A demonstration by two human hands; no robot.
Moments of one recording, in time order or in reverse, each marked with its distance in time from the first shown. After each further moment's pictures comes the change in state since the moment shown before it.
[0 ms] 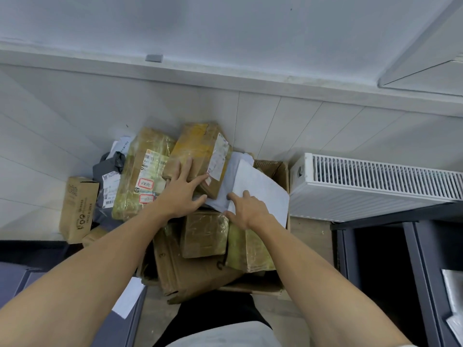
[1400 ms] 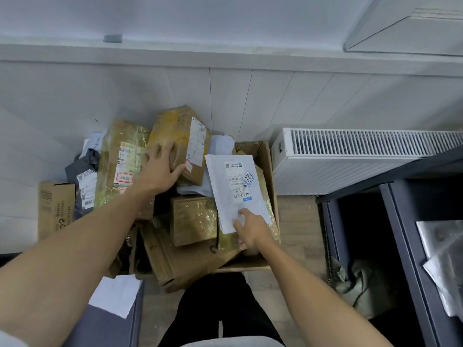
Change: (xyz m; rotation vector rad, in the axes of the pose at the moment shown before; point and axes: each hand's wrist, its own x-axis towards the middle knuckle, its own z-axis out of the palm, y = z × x) left_hand 0.027 -0.012 0.000 -0.145 0.109 -0.168; right_hand -0.068 0.019 0.087 0.637 0.048 0.380
